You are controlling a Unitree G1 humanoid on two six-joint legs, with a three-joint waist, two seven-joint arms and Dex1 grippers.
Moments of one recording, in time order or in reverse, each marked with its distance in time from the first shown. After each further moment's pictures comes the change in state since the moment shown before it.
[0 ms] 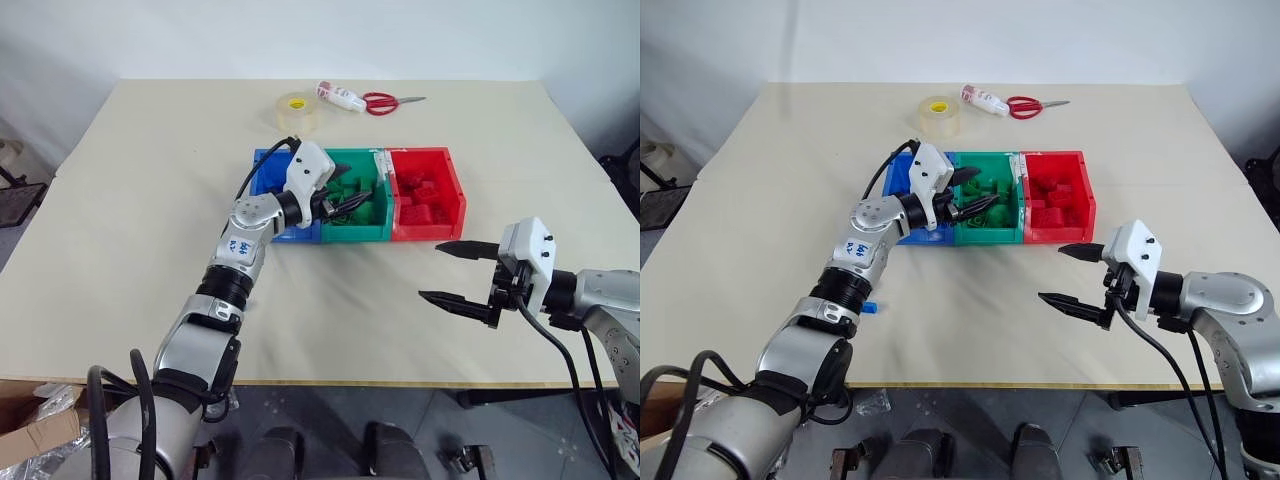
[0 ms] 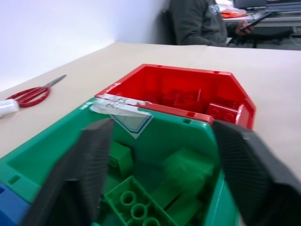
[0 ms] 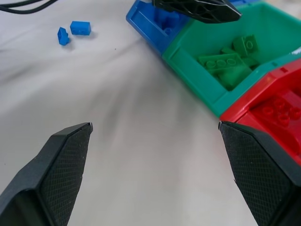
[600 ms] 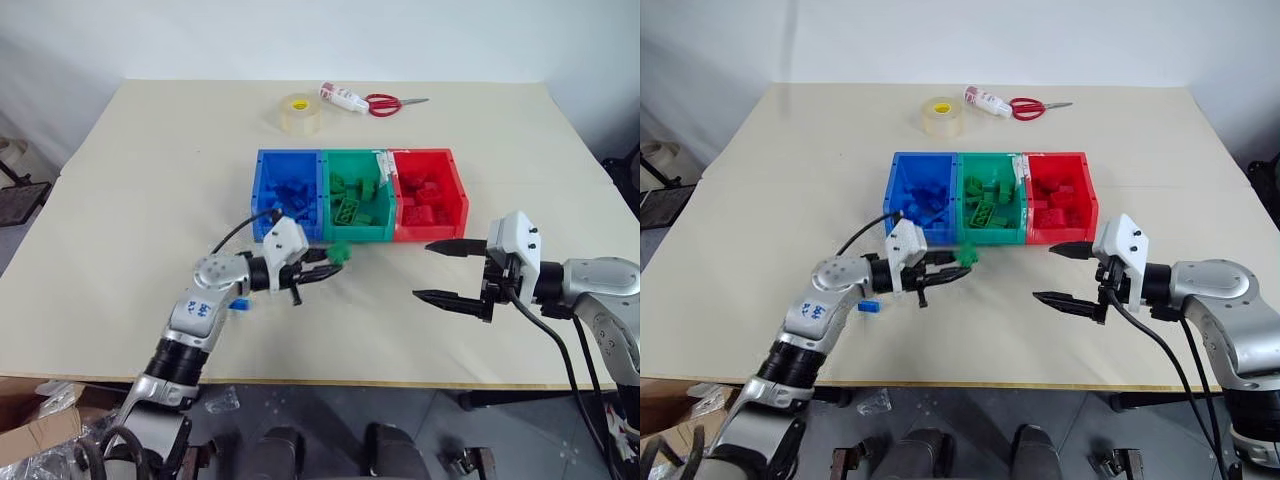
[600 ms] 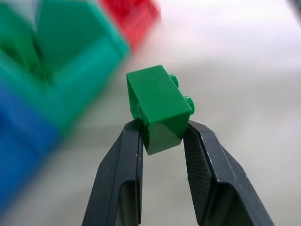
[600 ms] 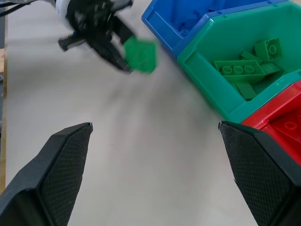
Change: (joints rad) left arm 0.420 0.144 -0.071 -0.653 -0.090 0.321 -0.130; right arm -0.105 0.001 0.072 0.083 -0.025 -0.002 0.071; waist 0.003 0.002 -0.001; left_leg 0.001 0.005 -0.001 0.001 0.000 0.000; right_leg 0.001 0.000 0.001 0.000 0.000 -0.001
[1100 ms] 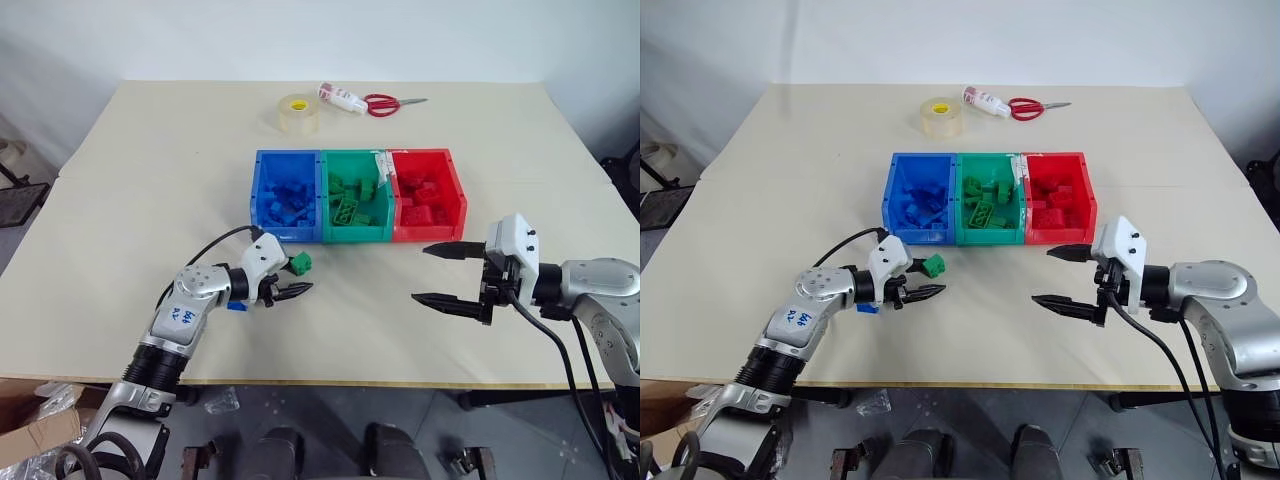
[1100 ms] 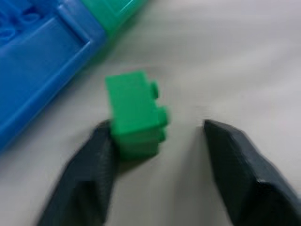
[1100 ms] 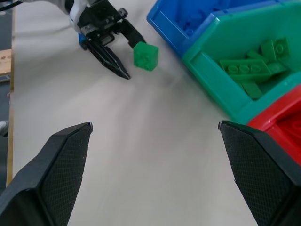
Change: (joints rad) left arm 0.094 0.148 -0.035 0.057 0.106 0.025 0.032; right arm 0.000 0.001 0.000 -0.001 -0.003 0.005 0.026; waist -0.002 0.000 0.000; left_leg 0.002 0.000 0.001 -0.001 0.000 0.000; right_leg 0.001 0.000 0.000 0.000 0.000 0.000
